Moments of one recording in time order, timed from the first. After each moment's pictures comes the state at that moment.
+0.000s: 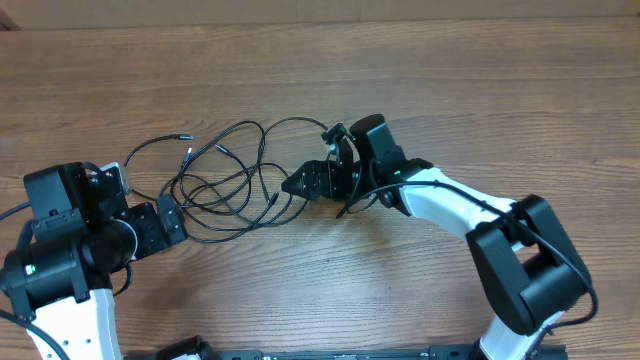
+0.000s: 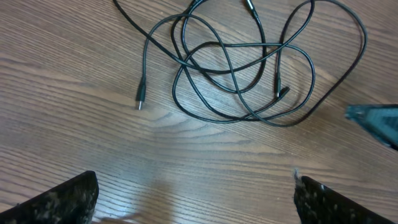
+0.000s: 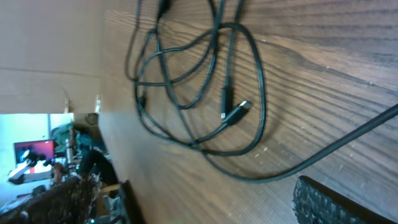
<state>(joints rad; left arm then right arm) 0.34 1.03 1.22 -1.34 0.17 -0.10 0.53 1.87 1.04 -0.02 -0.75 0.62</state>
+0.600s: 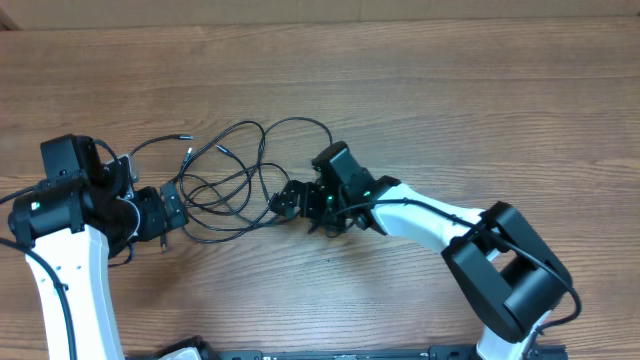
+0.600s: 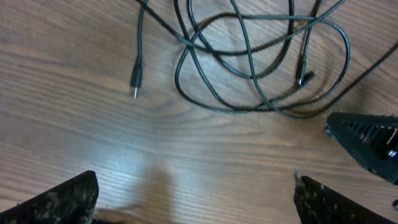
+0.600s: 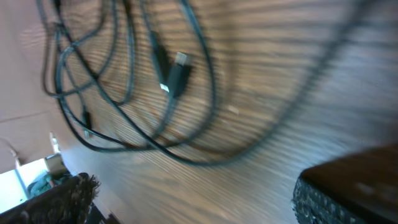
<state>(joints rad) 0.34 1.25 1.22 -1.32 0.17 -0.10 0.71 1.91 1.05 -0.10 -0.48 0.95</state>
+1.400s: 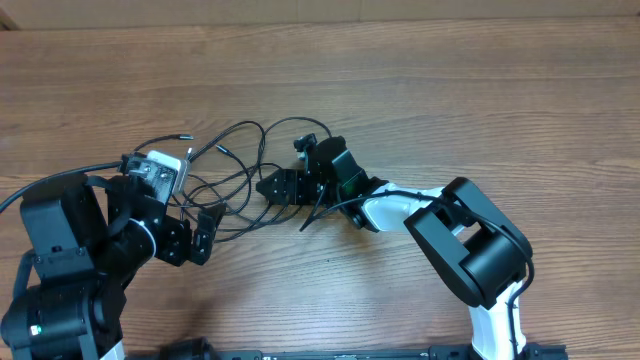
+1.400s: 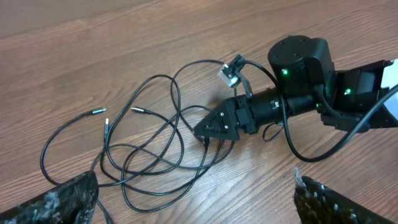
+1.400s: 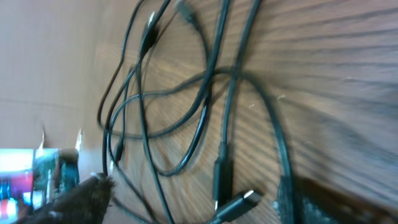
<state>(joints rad) 0.20 0.89 1.27 -1.18 0.47 0.37 0.68 2.10 1.05 0.43 -0.55 0.80</state>
